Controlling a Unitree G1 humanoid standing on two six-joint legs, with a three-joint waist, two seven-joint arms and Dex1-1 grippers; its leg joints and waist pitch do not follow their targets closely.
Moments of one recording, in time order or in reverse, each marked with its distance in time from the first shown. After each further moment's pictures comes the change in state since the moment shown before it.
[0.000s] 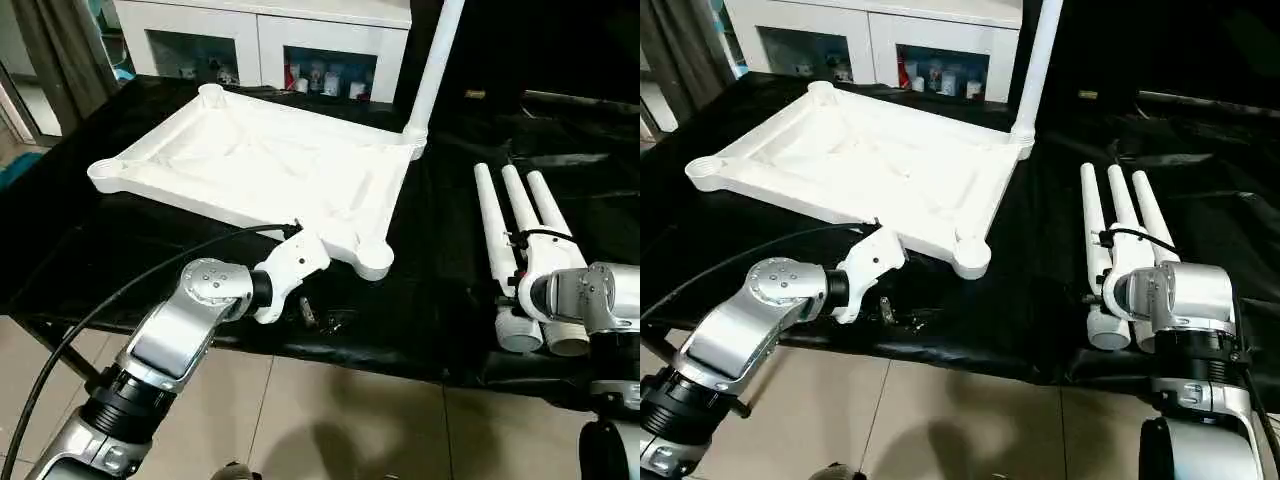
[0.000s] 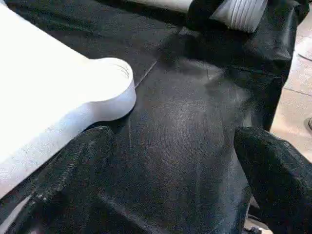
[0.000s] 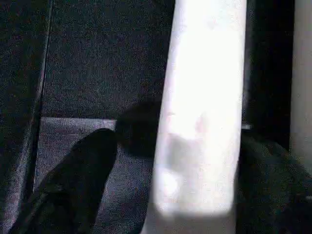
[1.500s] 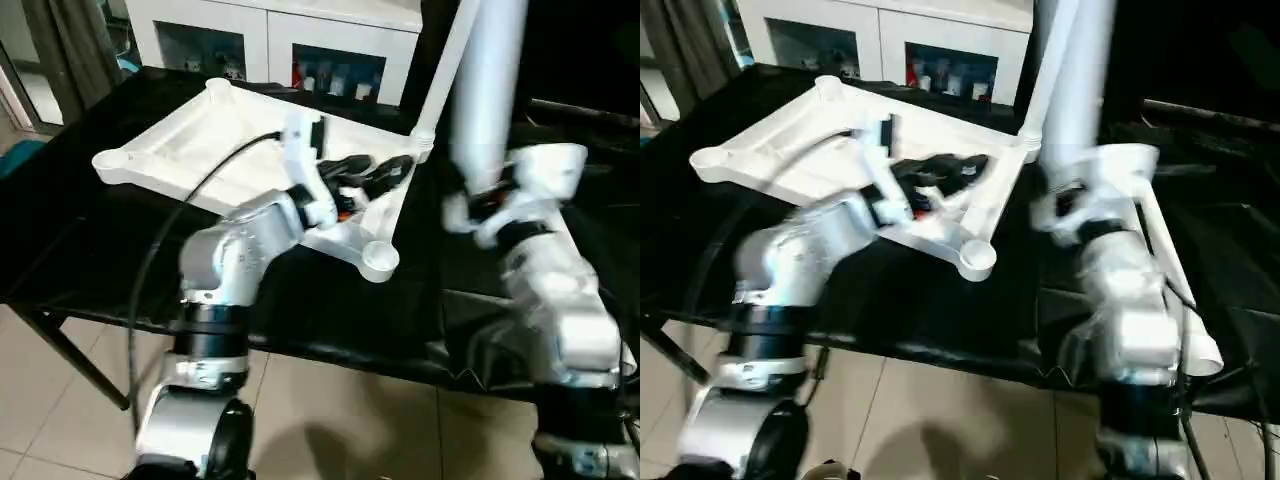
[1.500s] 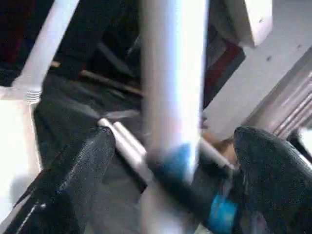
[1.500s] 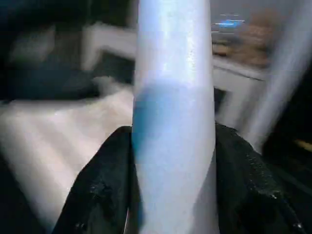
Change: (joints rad) left arm -0.351 -0.505 0.509 0.275 -0.439 0.211 0.388; right arm 0.225 0.202 0.243 -0.423 -0.076 -1.020 0.118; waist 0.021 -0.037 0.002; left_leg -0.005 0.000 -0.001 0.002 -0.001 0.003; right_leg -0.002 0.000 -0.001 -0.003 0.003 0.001
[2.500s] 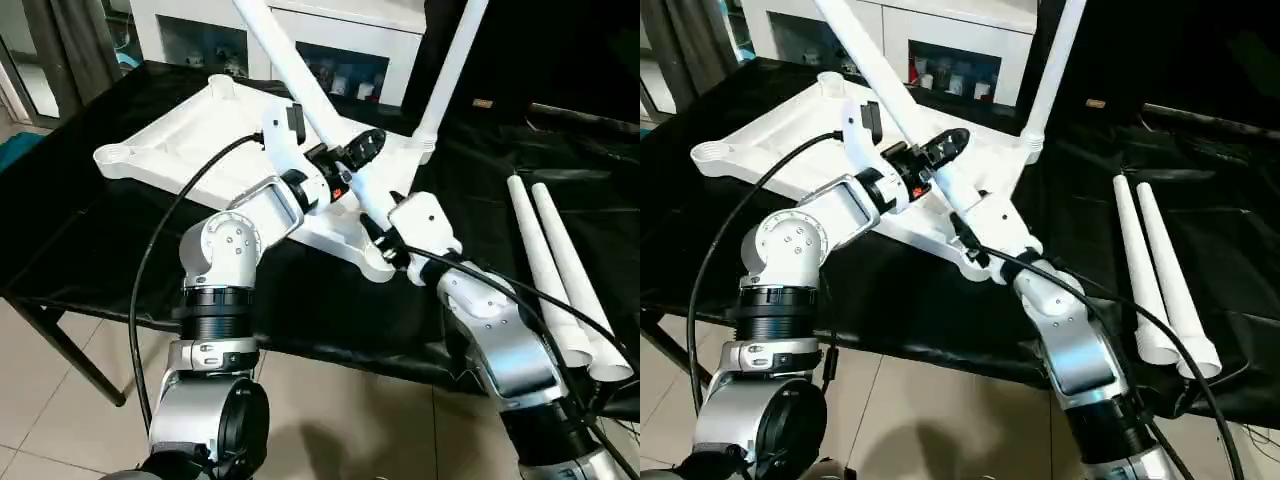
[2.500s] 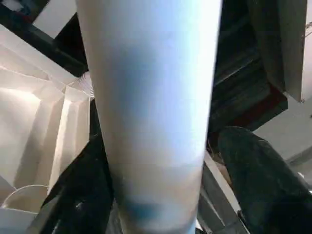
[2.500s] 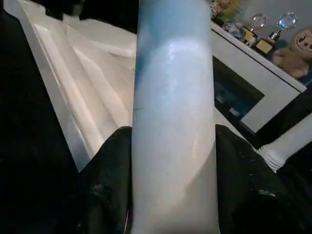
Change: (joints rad) left arm -0.034 -0.023 0.139 0.057 -0.109 0.040 0.304; right arm 0.001 0.005 0.195 0.057 -0.224 -0.027 -0.049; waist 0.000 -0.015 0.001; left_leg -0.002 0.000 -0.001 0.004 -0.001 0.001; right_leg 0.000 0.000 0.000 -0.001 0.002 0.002
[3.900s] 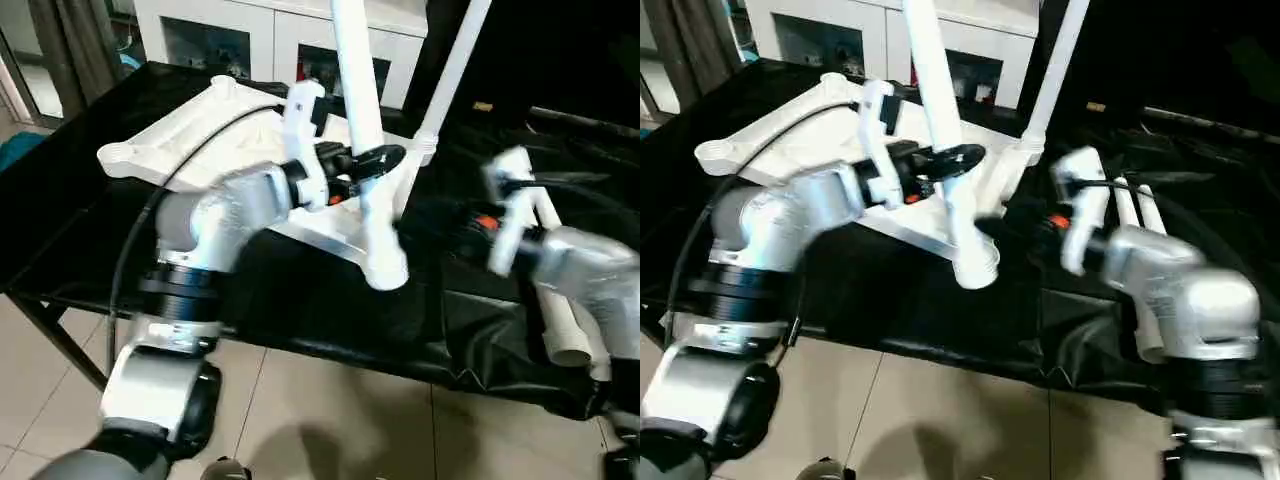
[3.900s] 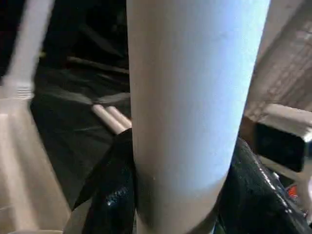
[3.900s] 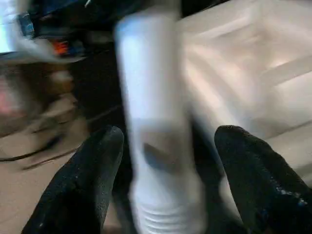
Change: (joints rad) left arm -0.055 0.241 -0.261 -0.018 -0.004 0.064 -0.403; right arm -0.127 -0.309 -0.320 -0.061 0.762 0.754 0.608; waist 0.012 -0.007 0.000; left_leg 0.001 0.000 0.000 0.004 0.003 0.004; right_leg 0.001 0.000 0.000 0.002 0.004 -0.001
